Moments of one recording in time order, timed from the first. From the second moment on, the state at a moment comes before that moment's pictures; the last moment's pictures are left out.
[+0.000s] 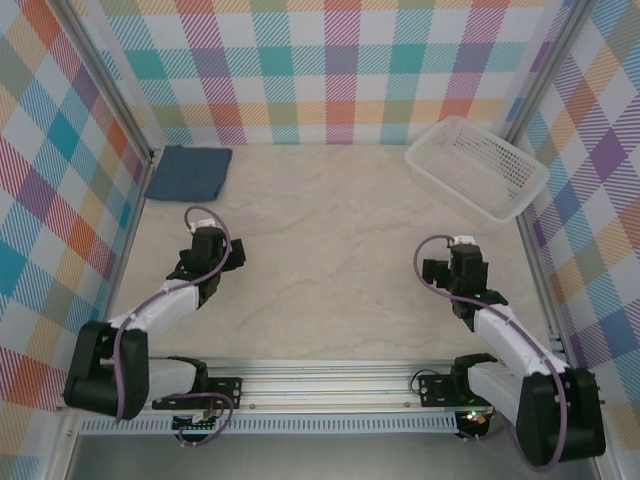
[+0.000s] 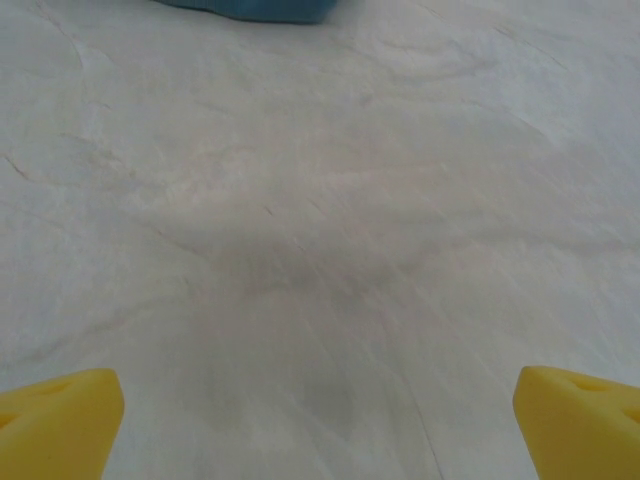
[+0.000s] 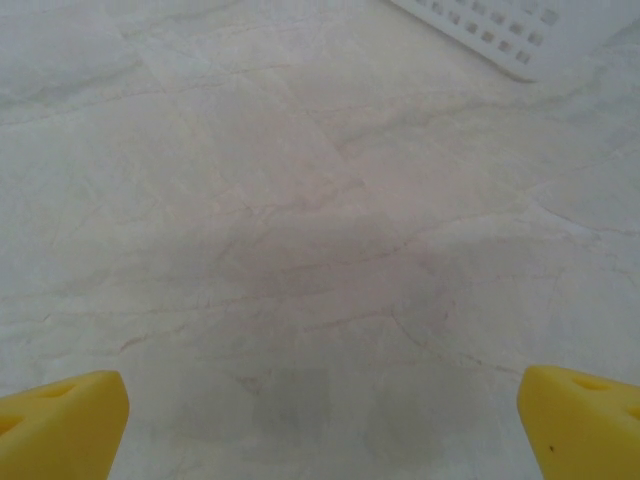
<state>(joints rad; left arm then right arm) -0.17 1.27 0.55 0.01 -0.34 -0.29 0.13 1.03 0.37 -0.06 0.23 0.10</state>
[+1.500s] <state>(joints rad) -0.08 1.57 0.39 0.73 -0.25 -0.15 0.02 1.53 0.37 0.79 0.04 0.08</state>
